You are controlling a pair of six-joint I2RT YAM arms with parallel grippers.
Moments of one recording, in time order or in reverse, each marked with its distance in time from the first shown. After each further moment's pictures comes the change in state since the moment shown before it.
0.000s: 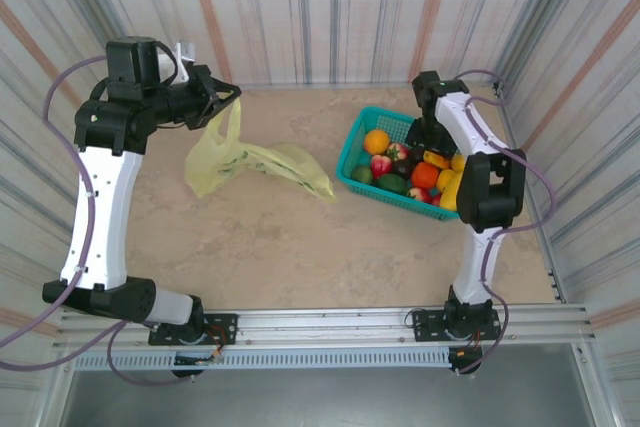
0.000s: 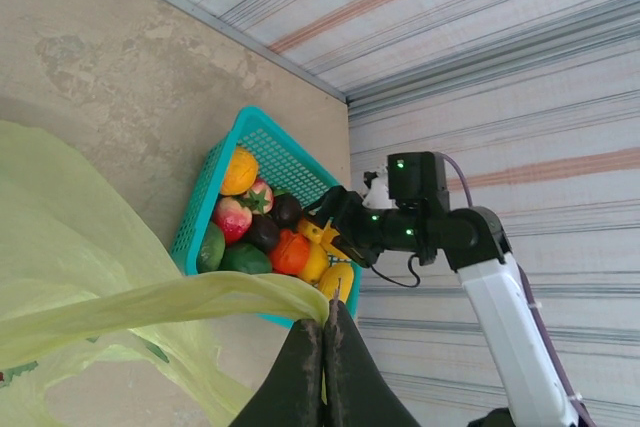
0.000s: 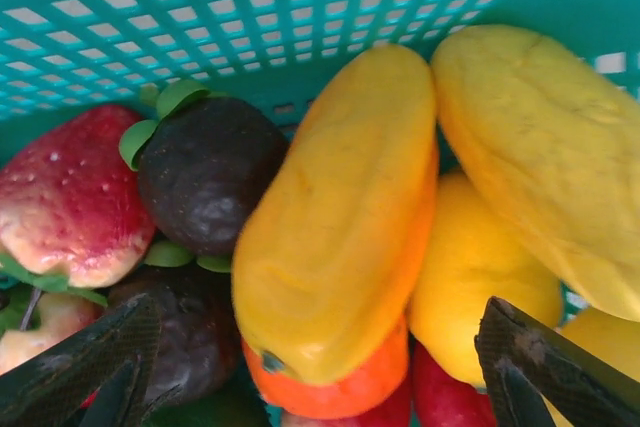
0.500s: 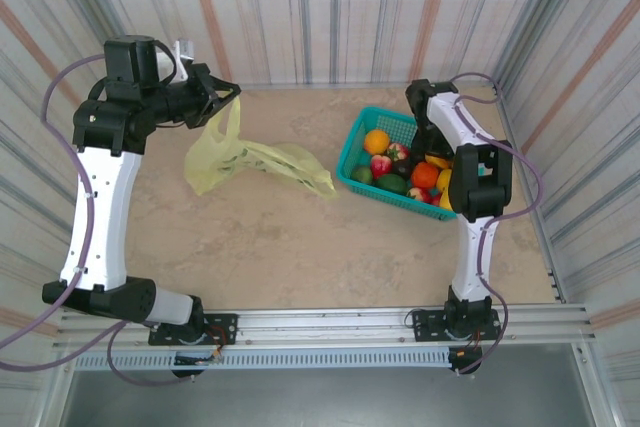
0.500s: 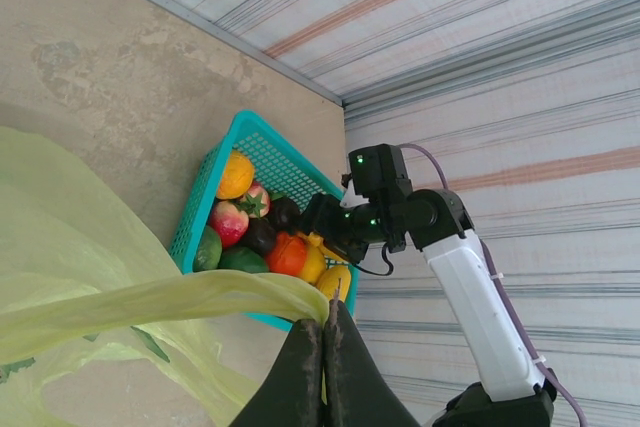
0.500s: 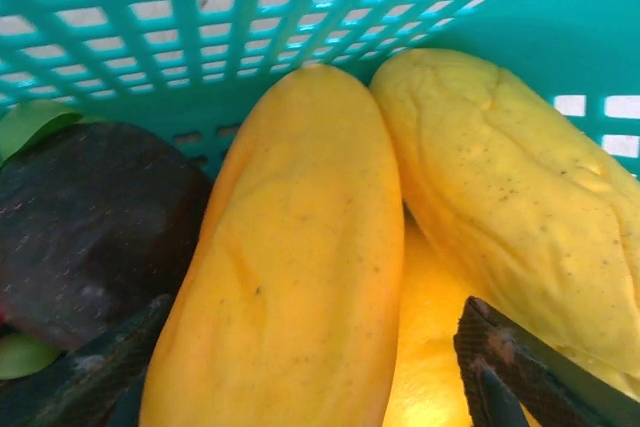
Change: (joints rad) left arm 0.000 0.000 0.011 0.002 0.000 0.000; right arm 0.003 0.124 0.052 -0.072 0.182 -0.050
